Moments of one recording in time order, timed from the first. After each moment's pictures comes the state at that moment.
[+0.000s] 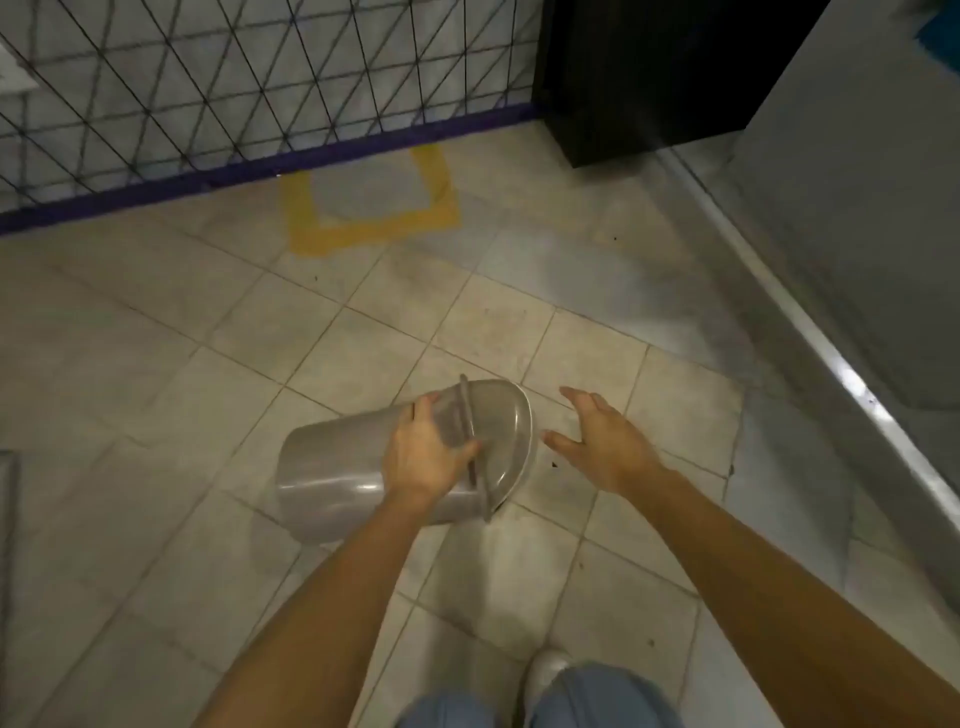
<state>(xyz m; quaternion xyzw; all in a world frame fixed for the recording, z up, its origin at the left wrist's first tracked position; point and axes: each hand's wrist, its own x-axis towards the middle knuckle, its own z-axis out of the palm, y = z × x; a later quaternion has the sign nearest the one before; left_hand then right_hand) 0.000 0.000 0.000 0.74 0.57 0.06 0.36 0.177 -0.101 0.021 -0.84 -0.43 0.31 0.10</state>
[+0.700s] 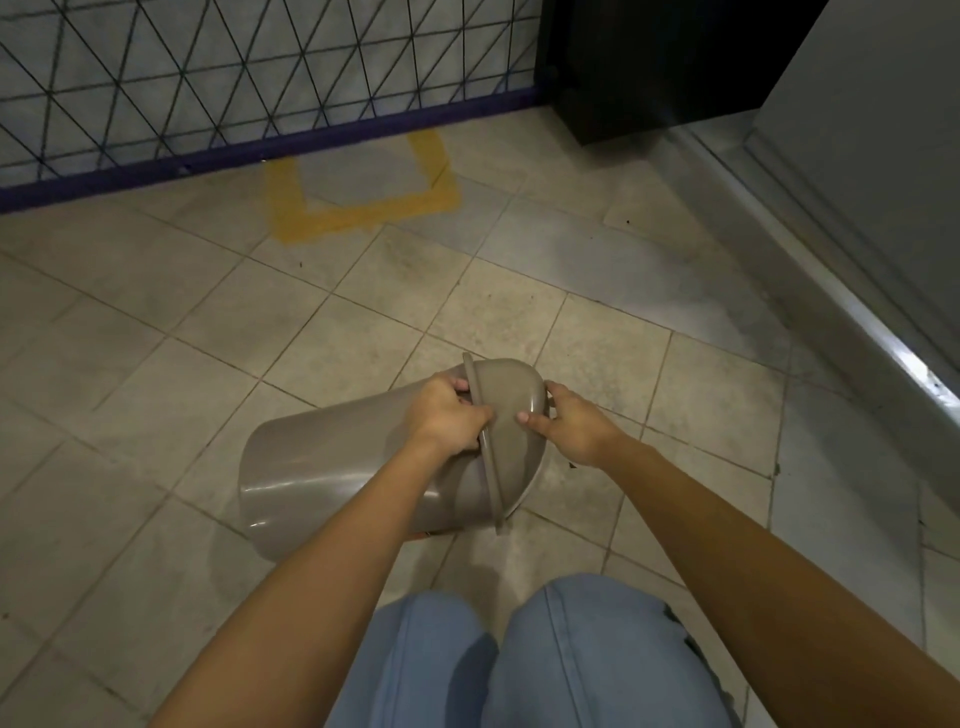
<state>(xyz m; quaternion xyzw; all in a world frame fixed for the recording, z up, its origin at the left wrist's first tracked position) 0.035 0.030 -0.076 0.62 0.57 0.09 0.52 0.168 -0.061 -0.077 -0.80 -0.37 0.43 0.21</state>
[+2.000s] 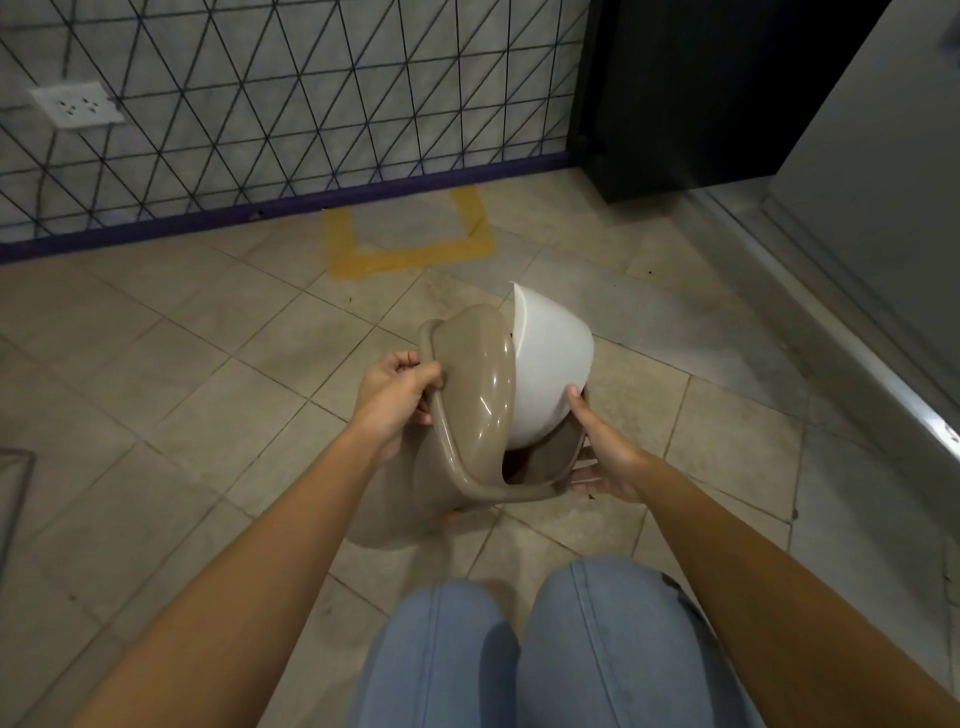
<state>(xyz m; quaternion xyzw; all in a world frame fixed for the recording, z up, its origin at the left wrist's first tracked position) -0.030 0.061 0.007 0.48 0.54 0.28 0.63 0.163 -0.071 -0.046 -0.71 -0.13 0.59 0.35</state>
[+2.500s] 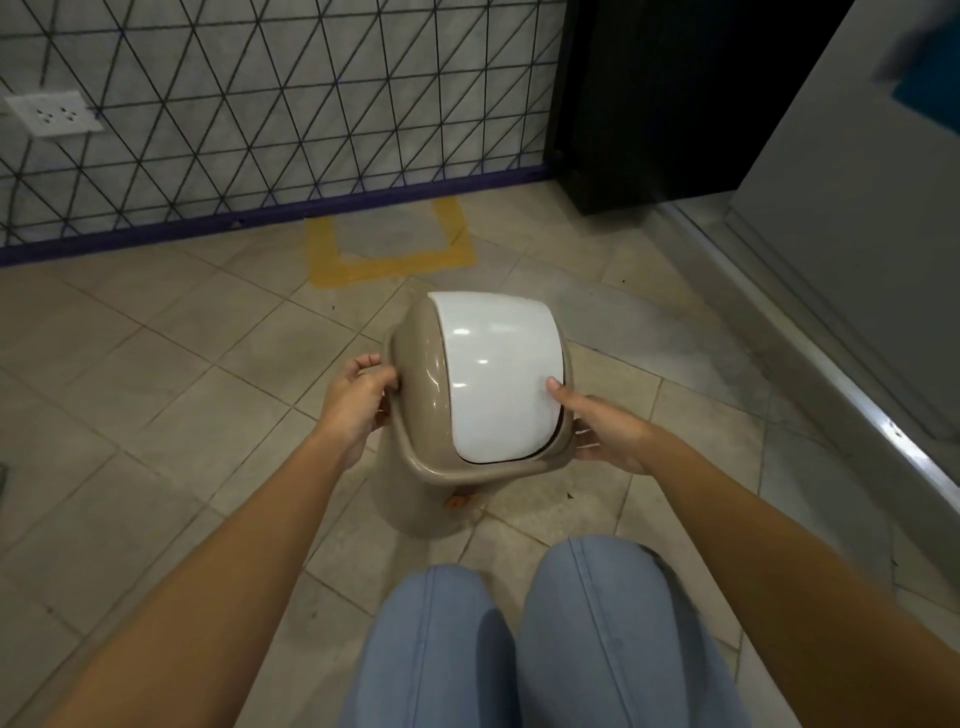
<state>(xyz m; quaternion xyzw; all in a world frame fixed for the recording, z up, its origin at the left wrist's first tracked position) -0.049 0.066 0.010 0.46 0.53 0.29 0.65 0.179 -0.078 0.006 -0.71 -0.23 0.57 0.34</state>
